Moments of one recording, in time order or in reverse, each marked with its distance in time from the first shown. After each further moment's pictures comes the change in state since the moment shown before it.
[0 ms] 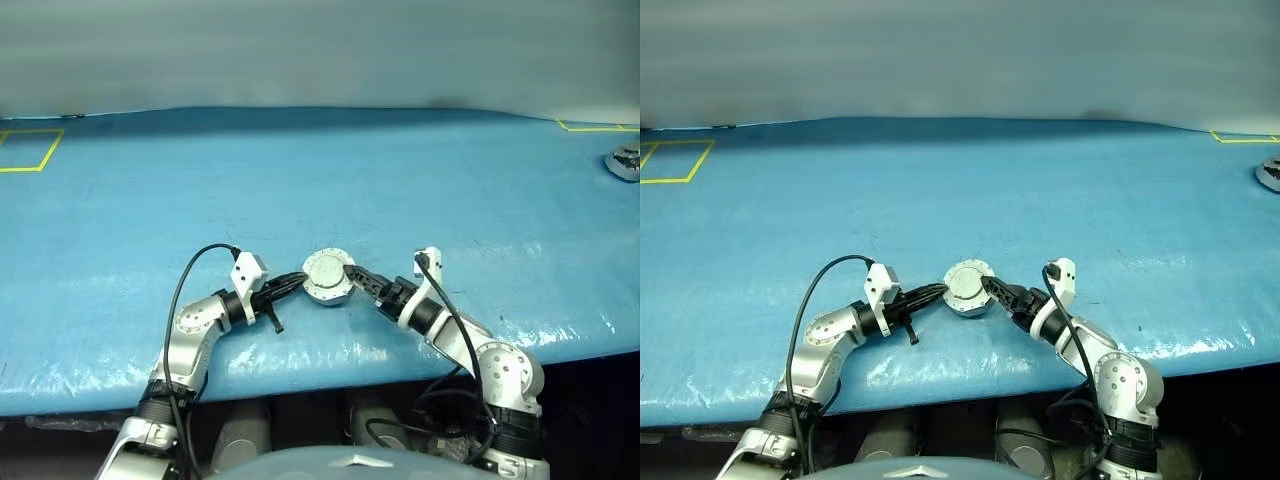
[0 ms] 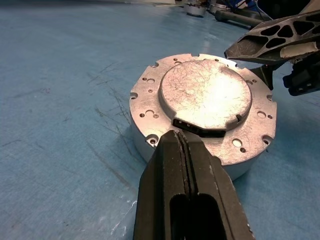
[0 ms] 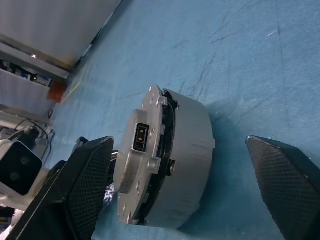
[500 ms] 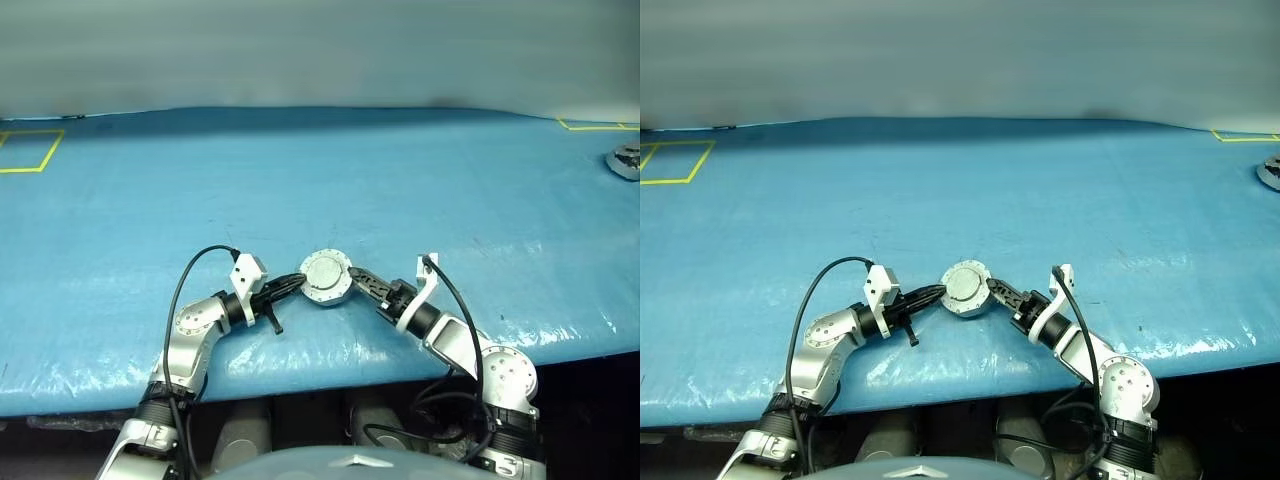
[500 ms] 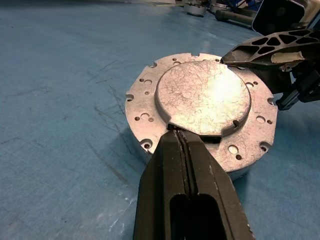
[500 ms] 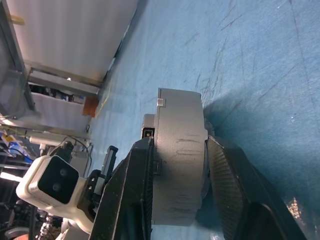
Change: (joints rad) left arm 0.007 0.000 0.001 0.003 0.001 -0.007 0.001; right arm 0.007 -0.006 -0.017 0.069 0.143 0.017 -0.046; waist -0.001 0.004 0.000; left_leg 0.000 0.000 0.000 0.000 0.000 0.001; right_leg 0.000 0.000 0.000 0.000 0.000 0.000
